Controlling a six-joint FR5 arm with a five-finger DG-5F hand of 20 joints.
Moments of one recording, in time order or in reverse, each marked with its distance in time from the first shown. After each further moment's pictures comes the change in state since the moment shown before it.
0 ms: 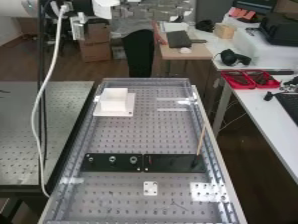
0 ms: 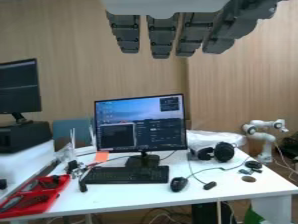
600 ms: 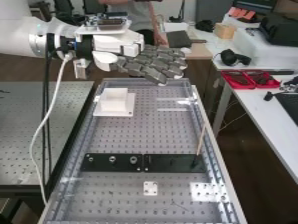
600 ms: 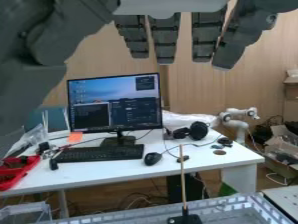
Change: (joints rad) arm -0.032 -0.061 -0.155 0.180 0.064 -0.007
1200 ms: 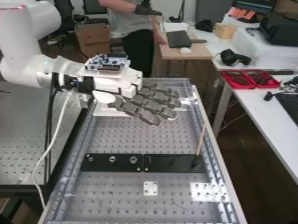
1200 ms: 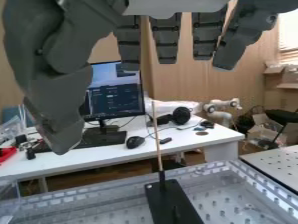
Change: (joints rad) arm -0.033 -0.093 -0.106 0.188 0.037 0.034
